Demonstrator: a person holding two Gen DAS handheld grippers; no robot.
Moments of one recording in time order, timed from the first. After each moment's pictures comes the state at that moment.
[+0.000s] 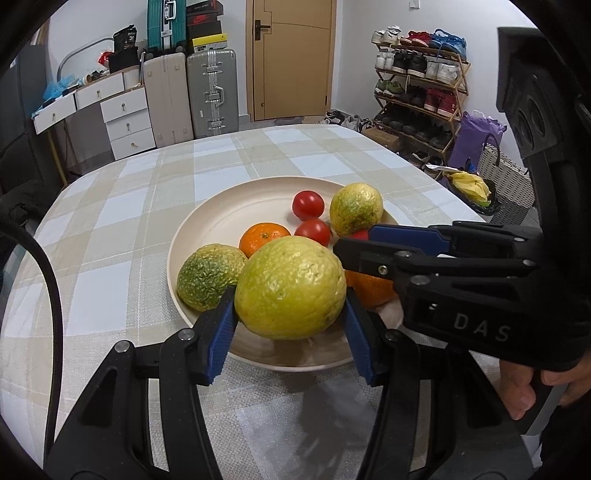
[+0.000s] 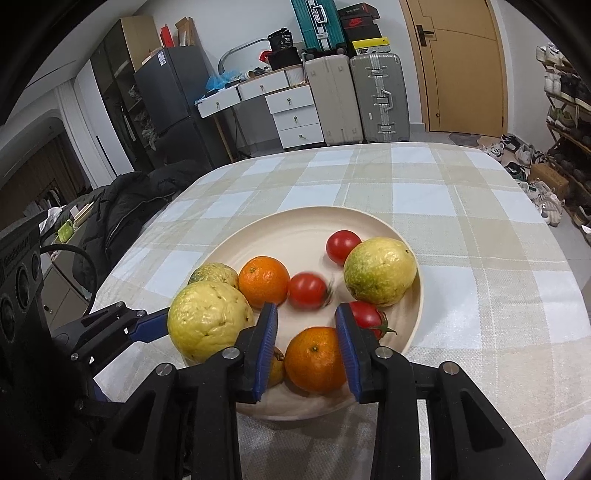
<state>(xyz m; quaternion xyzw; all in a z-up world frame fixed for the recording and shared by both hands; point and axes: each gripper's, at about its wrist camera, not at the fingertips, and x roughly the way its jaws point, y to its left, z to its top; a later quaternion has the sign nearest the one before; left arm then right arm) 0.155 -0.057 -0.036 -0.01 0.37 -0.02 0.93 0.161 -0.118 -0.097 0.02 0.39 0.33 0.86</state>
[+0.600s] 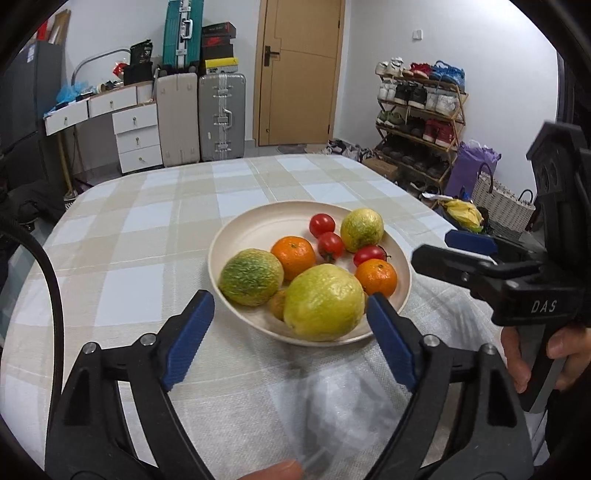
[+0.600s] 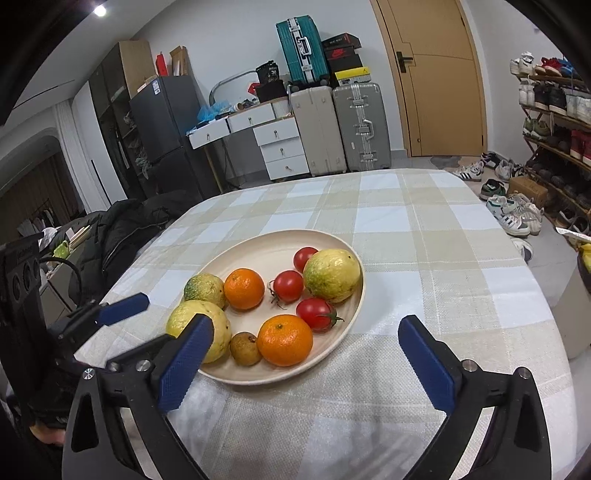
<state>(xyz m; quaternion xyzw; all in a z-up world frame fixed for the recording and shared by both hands) 0.105 -0.029 -0.016 -0.04 0.30 -0.01 0.95 0.134 -0.164 -0.086 0.03 0.33 0.31 0.89</state>
